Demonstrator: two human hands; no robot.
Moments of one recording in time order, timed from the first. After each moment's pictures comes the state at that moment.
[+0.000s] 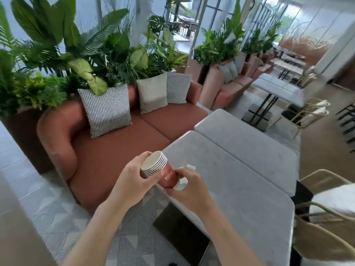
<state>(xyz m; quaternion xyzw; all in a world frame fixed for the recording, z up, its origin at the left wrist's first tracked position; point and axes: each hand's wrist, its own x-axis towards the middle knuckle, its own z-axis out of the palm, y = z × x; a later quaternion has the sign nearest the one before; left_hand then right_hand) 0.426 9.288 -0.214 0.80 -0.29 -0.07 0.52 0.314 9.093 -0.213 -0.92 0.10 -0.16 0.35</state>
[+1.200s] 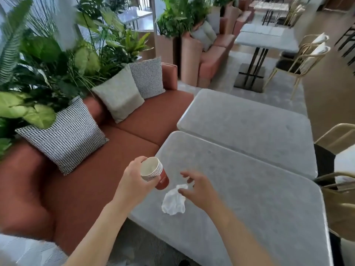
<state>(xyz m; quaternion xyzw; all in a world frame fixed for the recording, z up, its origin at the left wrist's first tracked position) 0.596 9.042 -0.284 0.86 -0.32 -0.12 0.37 0.423 8.853 -0.319 -0.86 0.27 -0.08 0.42</state>
